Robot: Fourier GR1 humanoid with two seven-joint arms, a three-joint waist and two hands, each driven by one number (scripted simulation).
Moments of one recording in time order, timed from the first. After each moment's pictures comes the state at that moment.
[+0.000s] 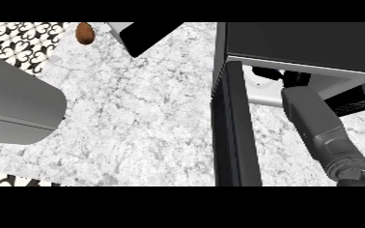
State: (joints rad) left arm 0.78 0.51 -0.59 -1.97 0.44 0.23 -0.94; right arm -0.93 -0.25 -0.29 -0.14 0.21 -0.84 -0.78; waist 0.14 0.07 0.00
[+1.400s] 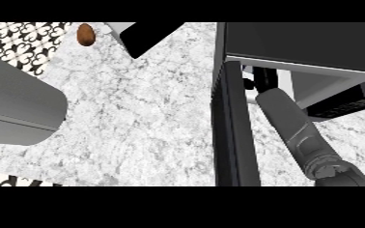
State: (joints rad) left arm 0.73 0.50 -0.57 -1.93 0.43 0.22 -0.93; right arm -0.97 -0.14 -0.16 -0.07 0.37 -0.69 -0.70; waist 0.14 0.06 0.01
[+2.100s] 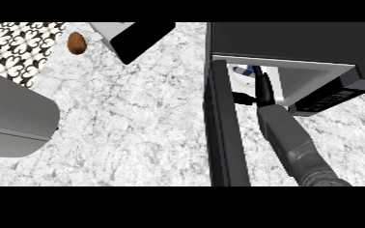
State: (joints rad) left arm 0.78 0.51 -0.58 -1.97 0.42 0.22 -0.93; right arm -0.85 -0.10 -0.31 -0.13 0.21 -0.34 -0.91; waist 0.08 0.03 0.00
